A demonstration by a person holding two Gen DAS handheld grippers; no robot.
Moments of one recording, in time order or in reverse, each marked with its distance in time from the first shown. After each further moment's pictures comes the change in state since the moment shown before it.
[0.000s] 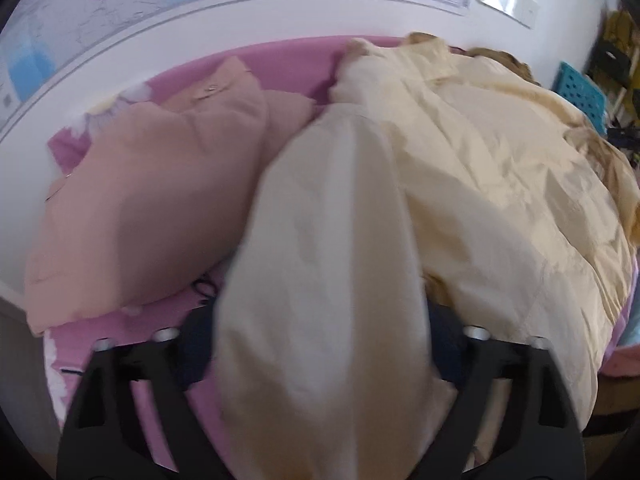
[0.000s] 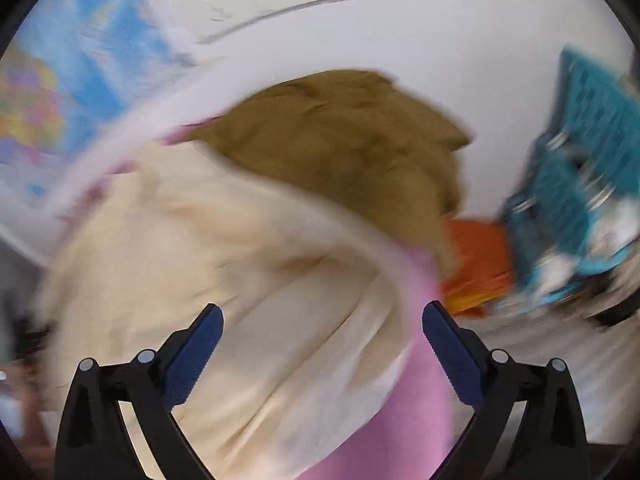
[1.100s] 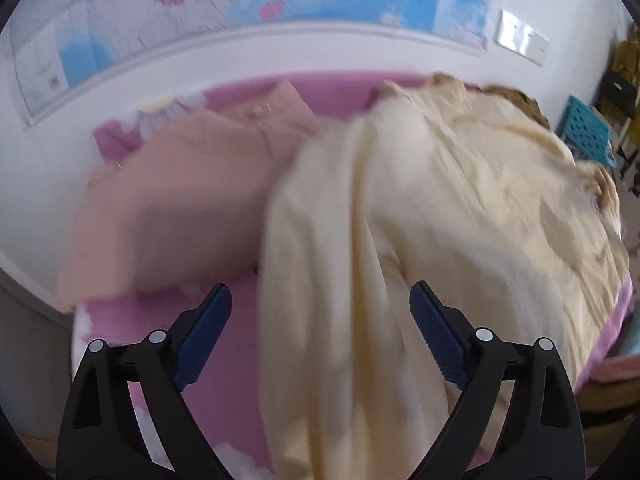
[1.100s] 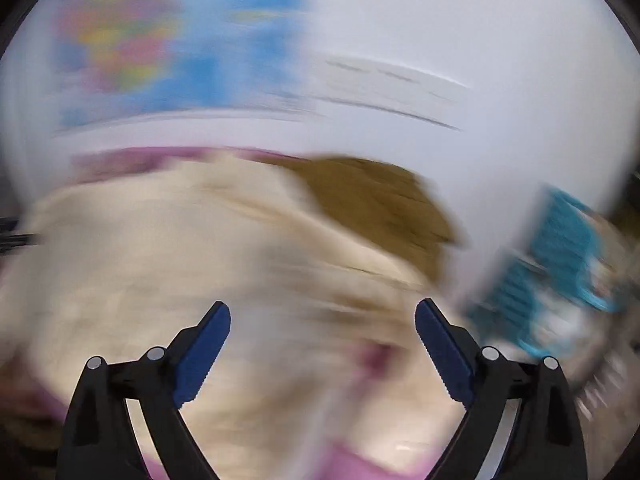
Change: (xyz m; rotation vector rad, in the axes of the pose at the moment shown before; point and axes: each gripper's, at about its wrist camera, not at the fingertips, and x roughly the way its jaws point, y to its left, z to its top) left arm -0.055 0.031 -0.022 -0.079 -0.065 0.042; right arm -0.059 0.166 -0.082 -0.431 -0.275 -0.092
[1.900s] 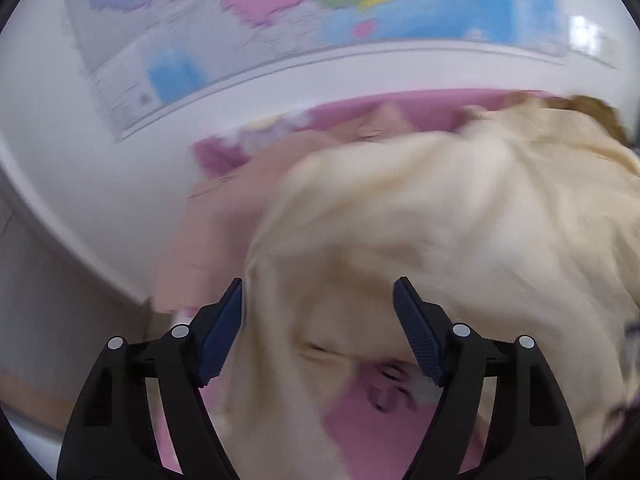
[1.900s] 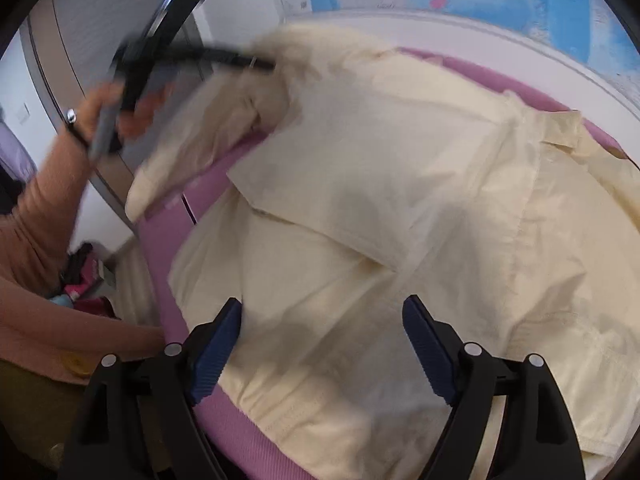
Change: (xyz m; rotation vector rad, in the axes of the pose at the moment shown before) left arm -0.037 0.009 0.020 -0.020 -0.091 0.330; right arm 0.100 0.239 -0.032 -0.302 0.195 0.567
